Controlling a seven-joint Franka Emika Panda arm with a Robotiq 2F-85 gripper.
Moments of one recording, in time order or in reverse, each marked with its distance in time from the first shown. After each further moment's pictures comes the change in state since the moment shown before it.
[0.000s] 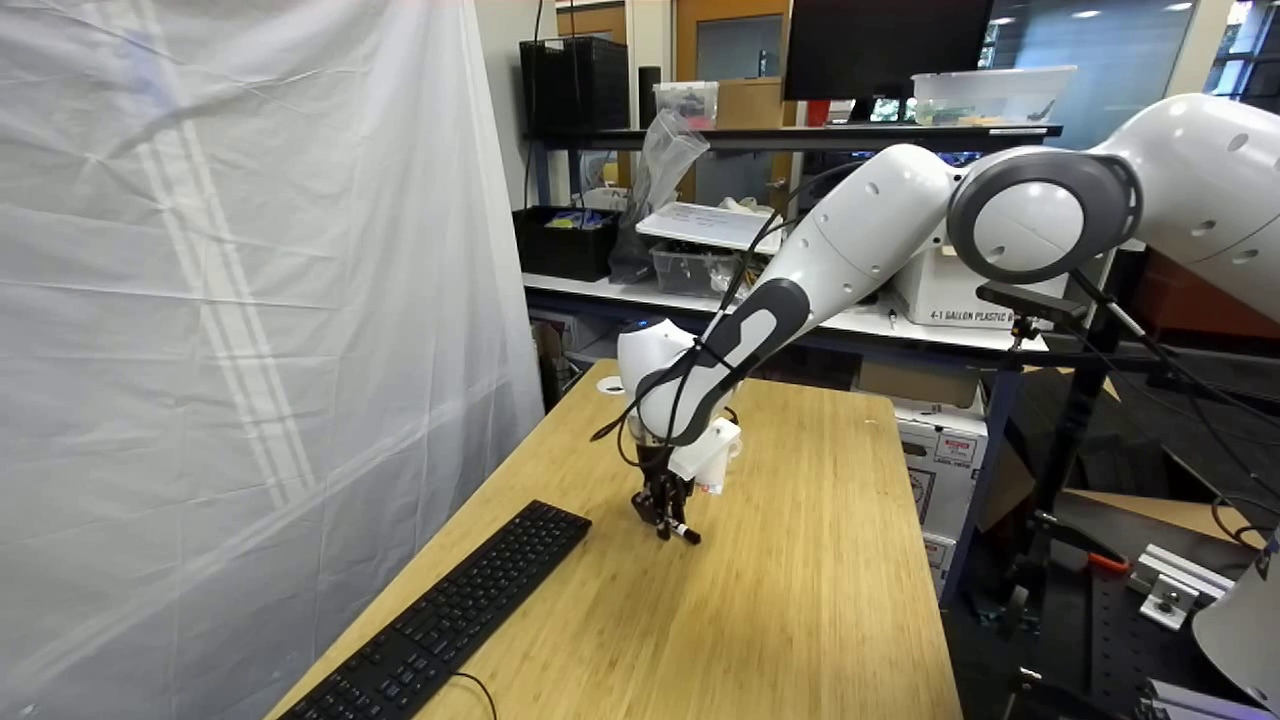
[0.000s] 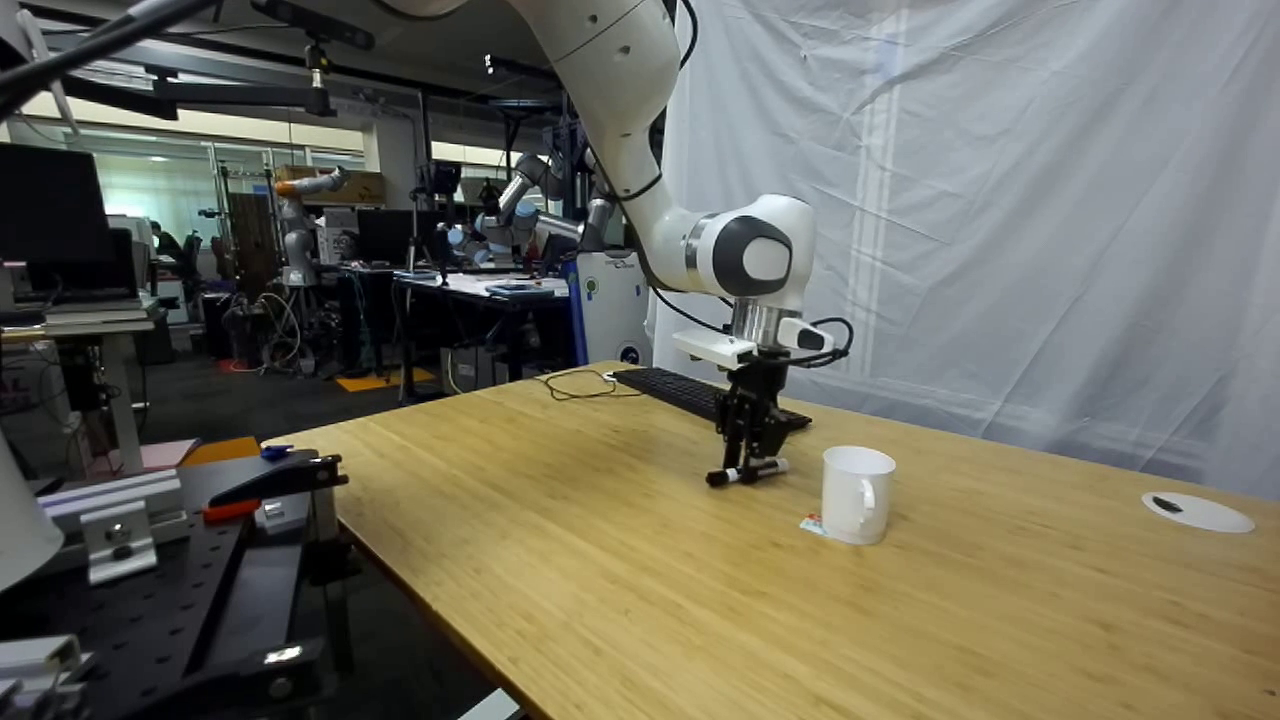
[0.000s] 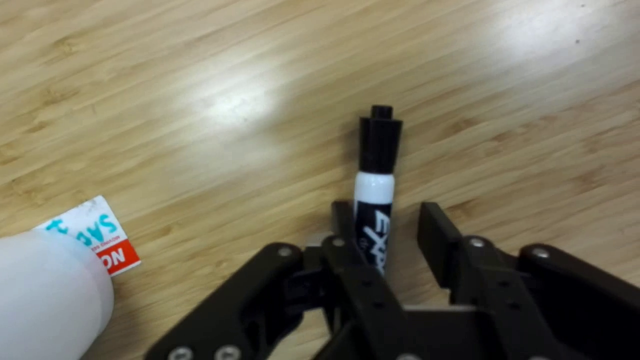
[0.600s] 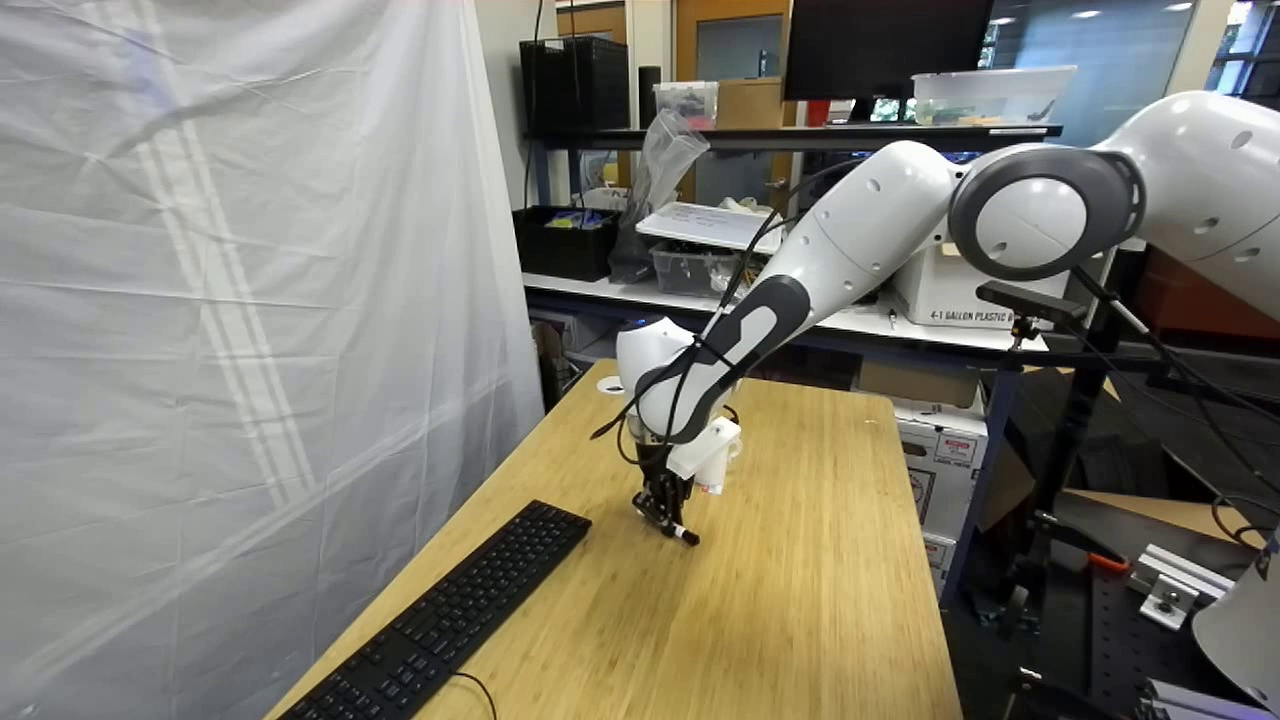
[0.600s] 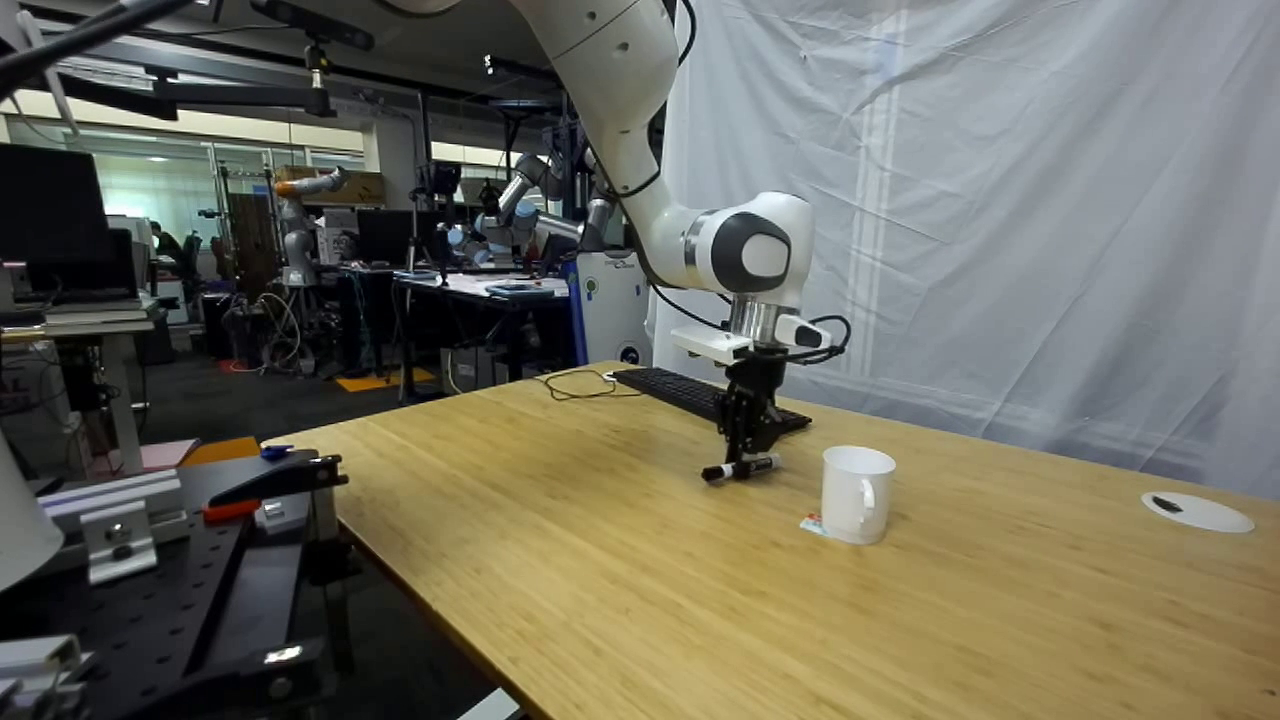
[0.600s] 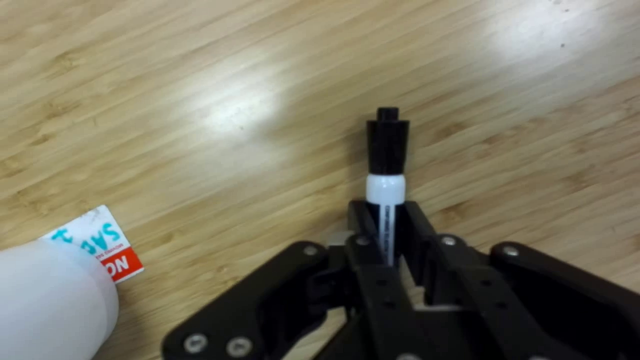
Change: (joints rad) arm 0.001 -0.009 0.002 -0.006 0.001 -0.012 0.024
